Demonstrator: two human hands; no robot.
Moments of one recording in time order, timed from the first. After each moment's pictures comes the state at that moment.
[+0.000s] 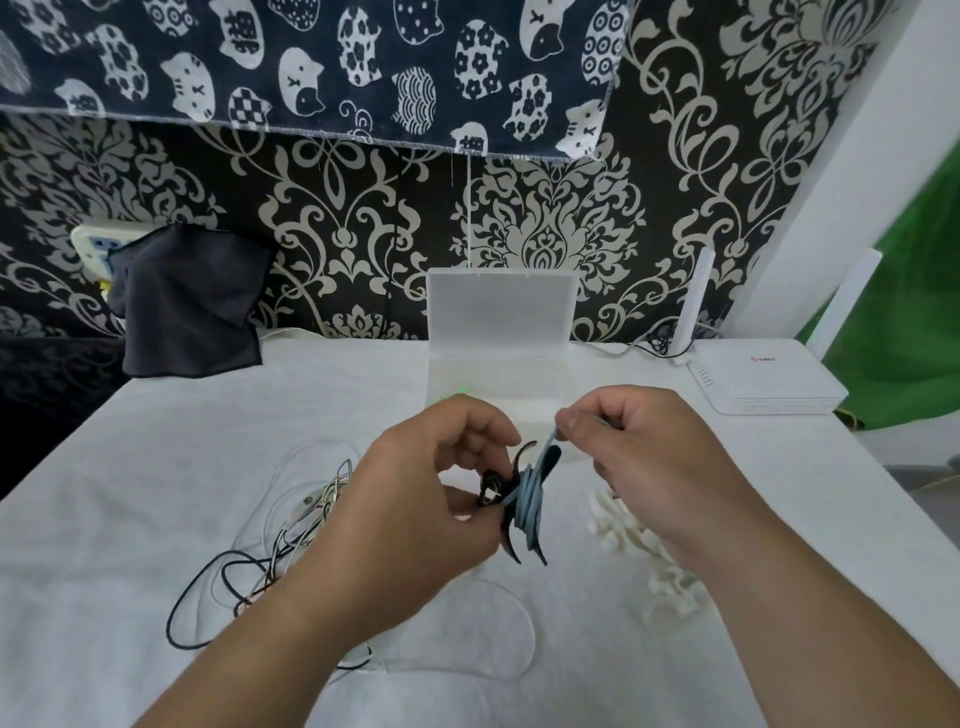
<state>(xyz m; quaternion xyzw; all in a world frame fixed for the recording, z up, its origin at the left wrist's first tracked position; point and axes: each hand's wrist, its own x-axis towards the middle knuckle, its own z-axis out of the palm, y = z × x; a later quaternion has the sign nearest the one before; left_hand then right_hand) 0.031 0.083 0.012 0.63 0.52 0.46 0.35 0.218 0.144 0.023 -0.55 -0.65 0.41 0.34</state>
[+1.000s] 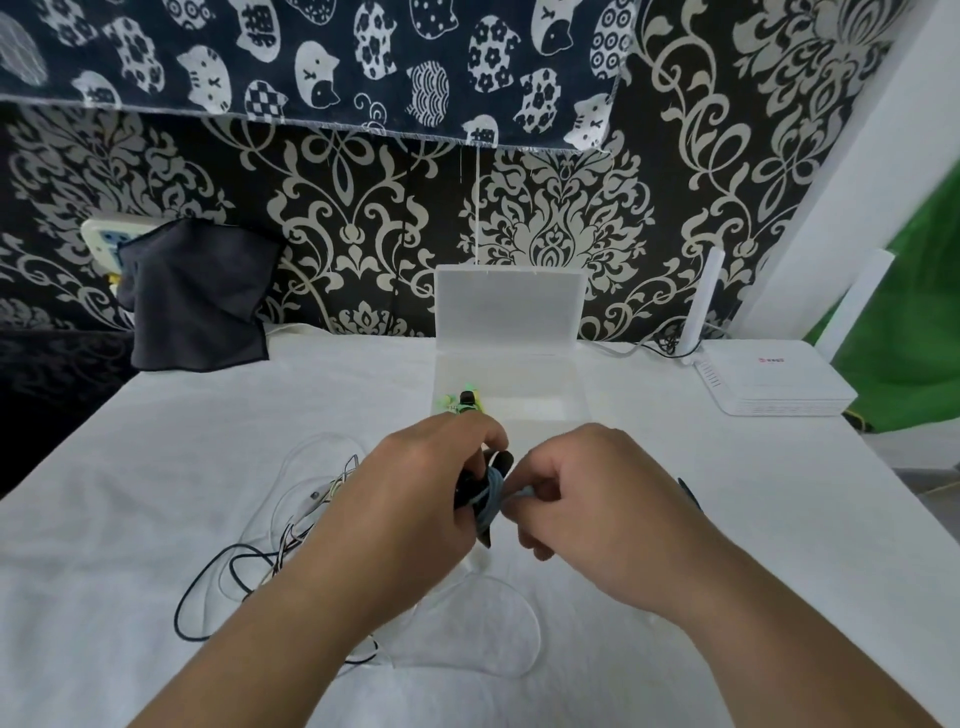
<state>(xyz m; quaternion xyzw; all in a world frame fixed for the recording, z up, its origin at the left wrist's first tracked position) 0.022 0.088 0.005 0.74 0.58 0.31 0.12 0.191 0.114 0.032 -0.50 -0.80 0.30 0.15</state>
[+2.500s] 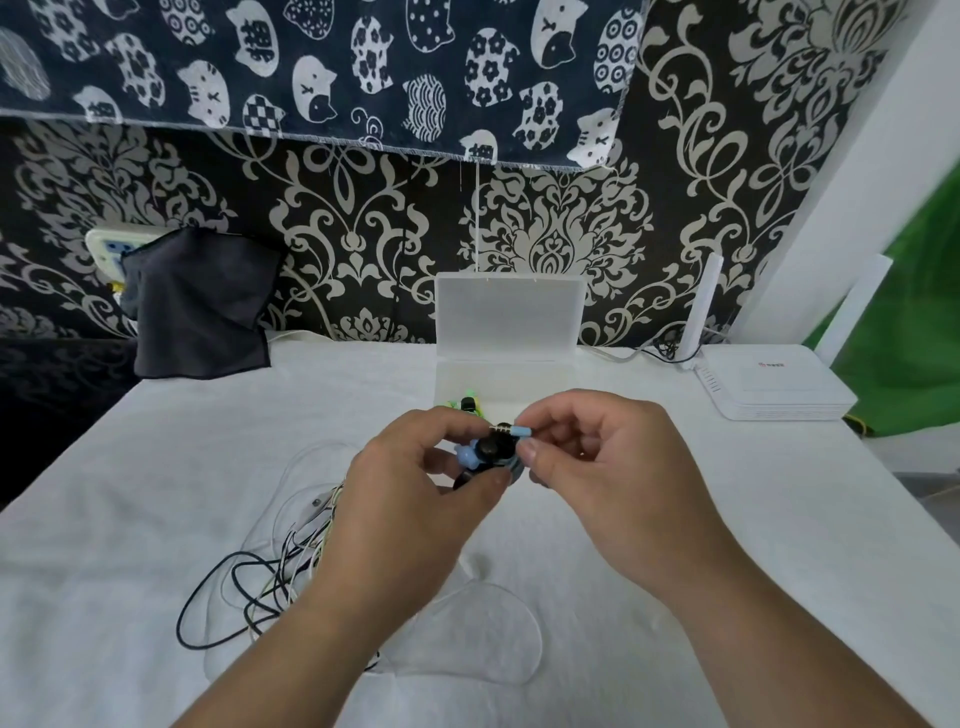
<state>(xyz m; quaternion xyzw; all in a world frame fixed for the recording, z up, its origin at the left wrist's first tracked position) 0.033 0.084 0.005 0.53 0.61 0.51 0.31 0.191 0.125 0.024 -0.46 -0.69 0.38 0.41</state>
